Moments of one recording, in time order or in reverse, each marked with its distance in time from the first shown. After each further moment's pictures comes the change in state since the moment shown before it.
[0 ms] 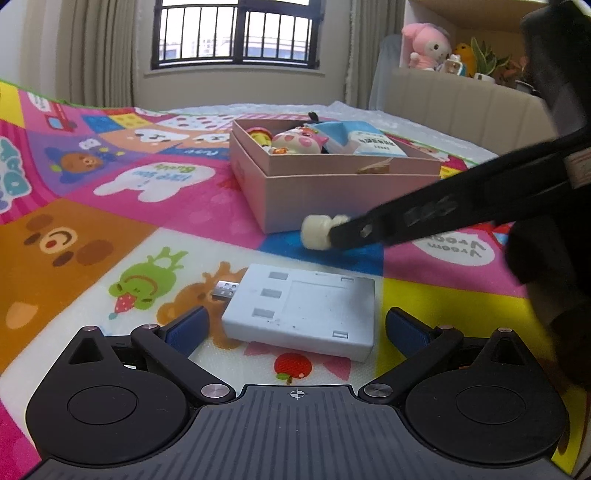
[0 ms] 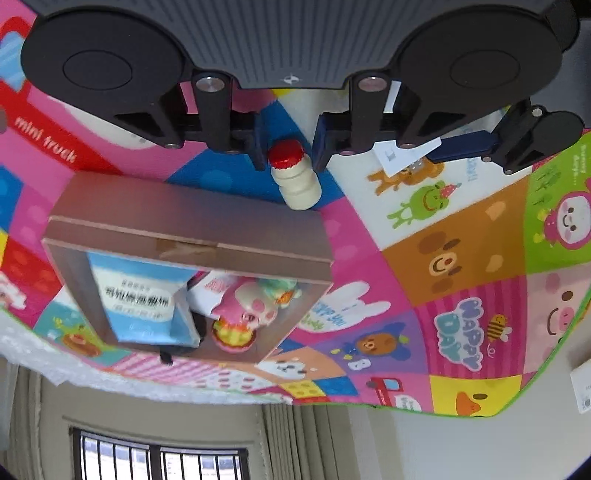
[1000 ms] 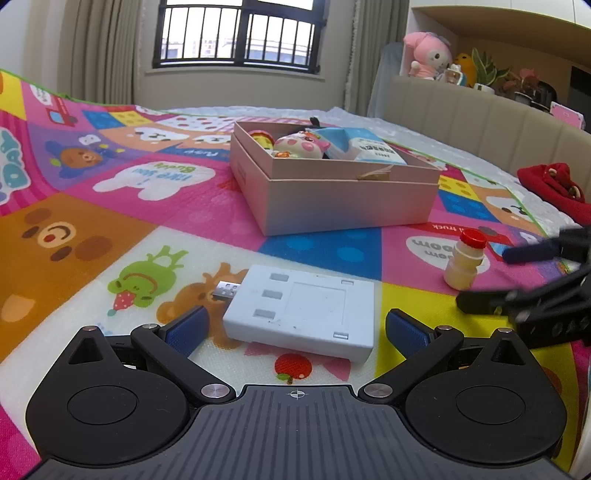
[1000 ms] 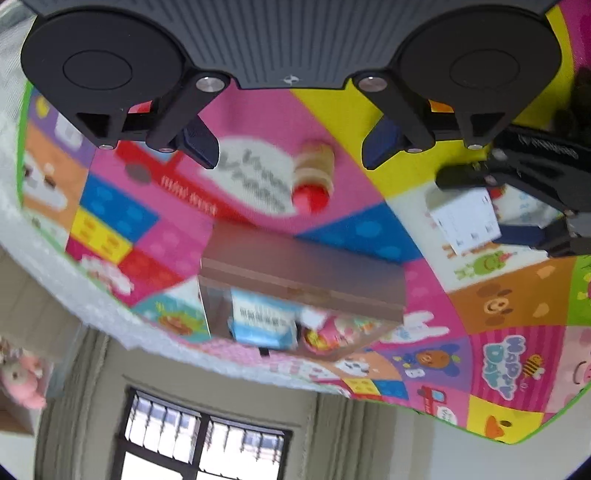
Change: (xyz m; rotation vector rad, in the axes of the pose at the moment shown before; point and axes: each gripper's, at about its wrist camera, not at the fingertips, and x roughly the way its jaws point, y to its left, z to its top) left arm -0.002 0.007 -0.002 -0.034 -0.017 -0.028; right arm -0.059 -0.021 -0.062 -0.064 -0.011 -0.298
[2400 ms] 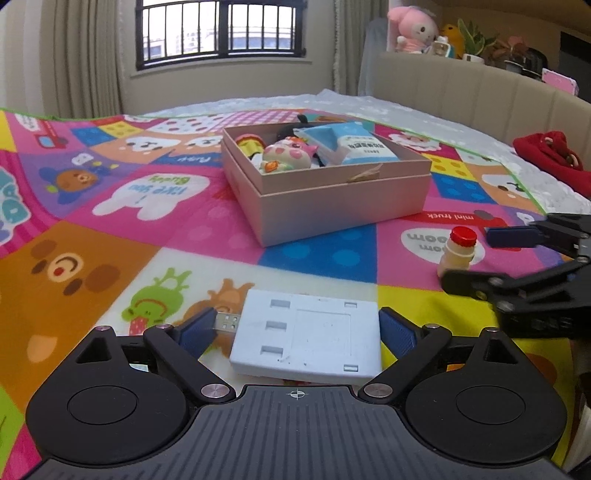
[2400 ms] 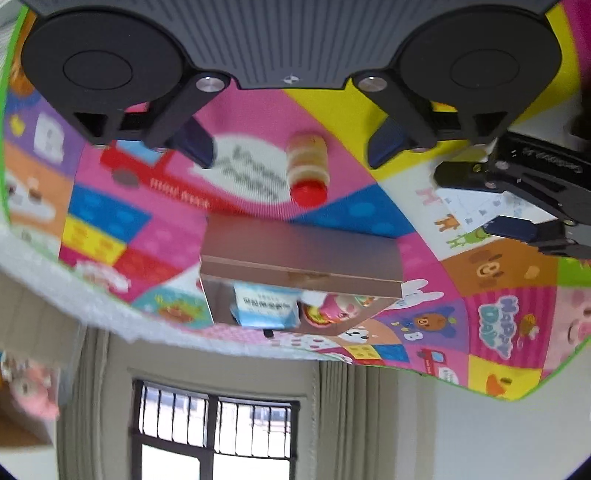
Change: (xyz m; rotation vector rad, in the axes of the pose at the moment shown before) left arm -0.009 -0.010 0.021 0.096 0.073 0.022; right arm -0.005 0.000 -0.007 0.036 -0.131 0.039
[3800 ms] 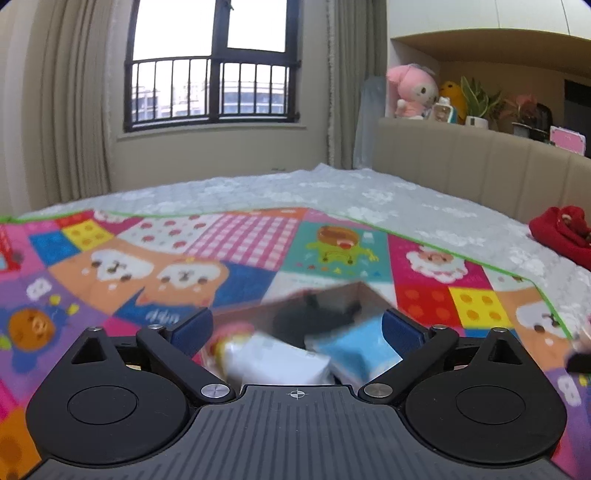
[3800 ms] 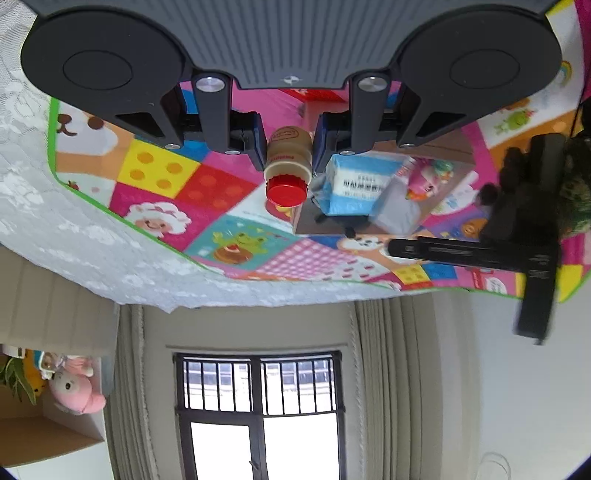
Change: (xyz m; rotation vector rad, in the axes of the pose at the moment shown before) left arm 0.081 0.009 0.162 0.016 -0.204 -0.023; right arm -0.017 -0.111 0.069 0.166 -0.126 -0.030
